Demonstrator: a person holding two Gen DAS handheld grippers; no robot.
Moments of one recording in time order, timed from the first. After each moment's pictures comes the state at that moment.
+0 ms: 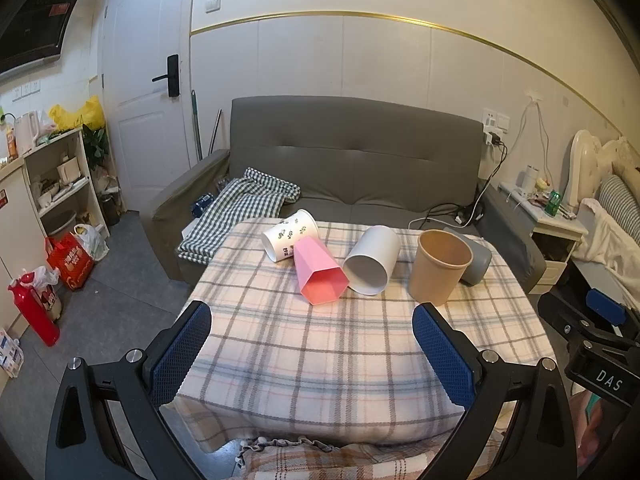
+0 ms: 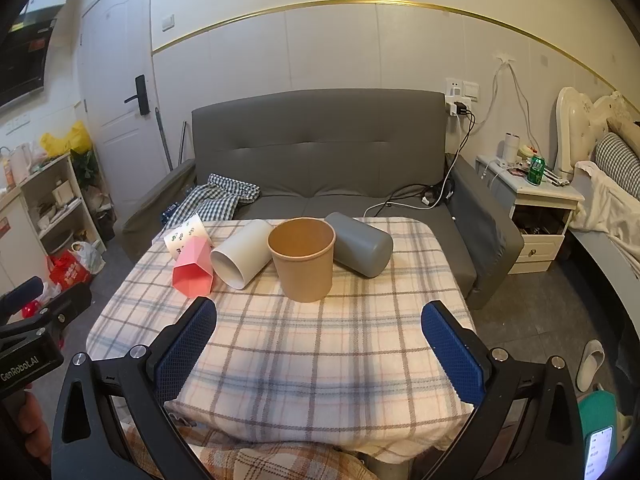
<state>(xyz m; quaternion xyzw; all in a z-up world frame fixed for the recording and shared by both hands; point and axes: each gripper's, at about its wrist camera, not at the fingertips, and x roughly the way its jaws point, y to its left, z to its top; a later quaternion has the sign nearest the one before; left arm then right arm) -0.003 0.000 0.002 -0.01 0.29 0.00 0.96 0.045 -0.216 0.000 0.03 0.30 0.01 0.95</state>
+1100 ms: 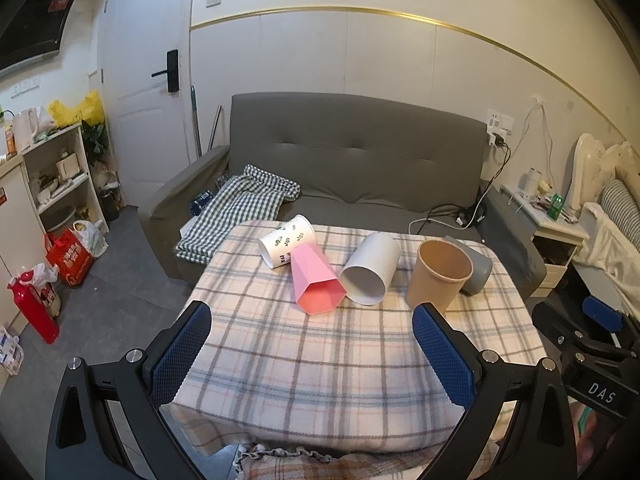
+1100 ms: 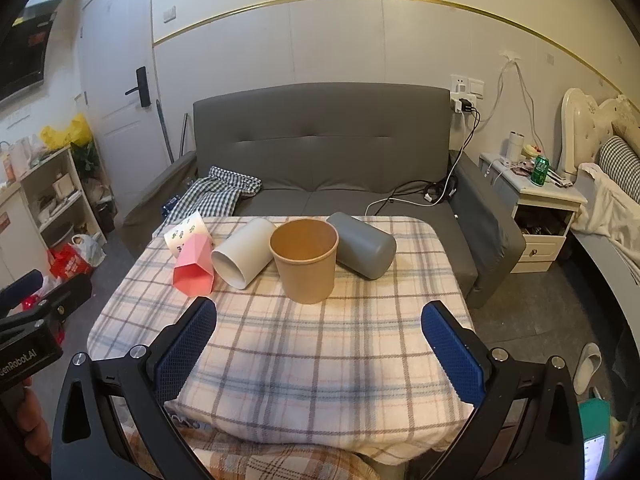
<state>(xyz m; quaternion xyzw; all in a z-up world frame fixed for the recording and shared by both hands) 0.021 -0.005 0.010 -0.02 0.30 0.00 0.95 0.061 -0.215 0.006 0.03 0.32 0.02 0.95</state>
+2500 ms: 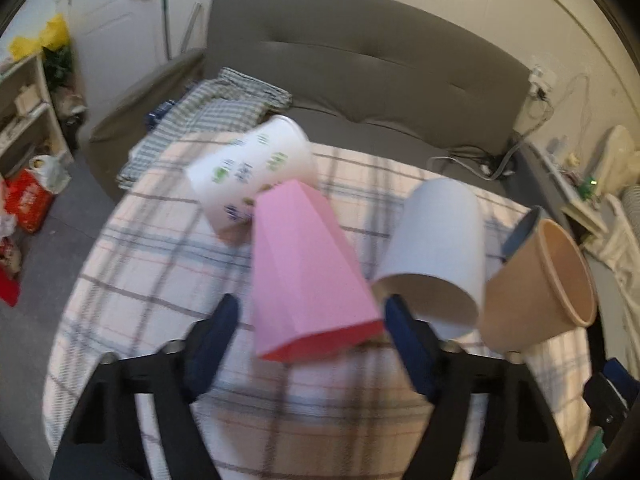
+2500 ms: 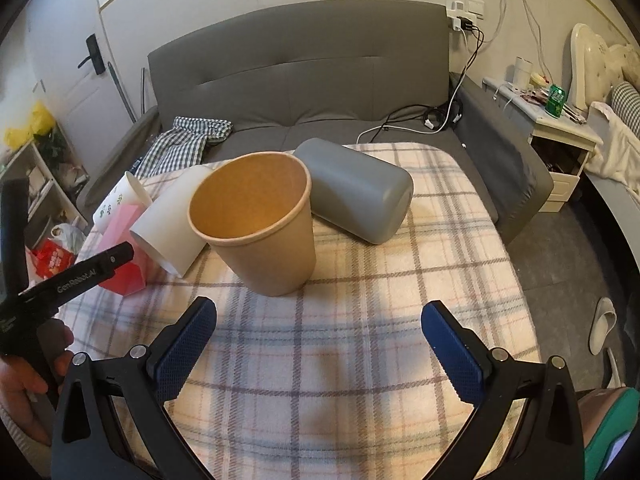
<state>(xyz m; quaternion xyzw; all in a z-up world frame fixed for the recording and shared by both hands) 0.202 -0.002 -0.109 -0.07 0.45 -0.02 0.89 0.175 -0.233 -0.082 0.07 0.43 -0.01 0.90</state>
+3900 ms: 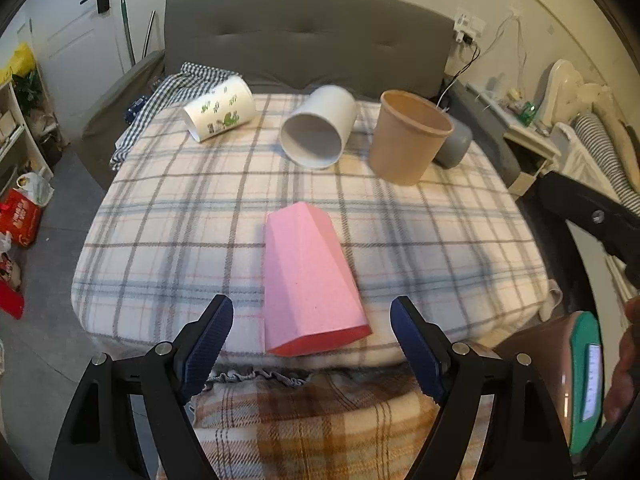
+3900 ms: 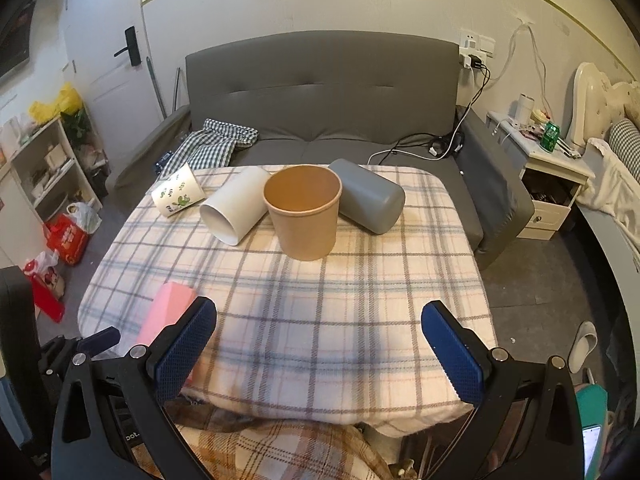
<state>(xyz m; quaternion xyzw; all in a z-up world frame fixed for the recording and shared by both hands) 0.035 -0.033 -0.073 -0.02 0.47 -0.10 0.88 0.085 -0.208 -0.015 0.02 0.40 0.02 0.91</state>
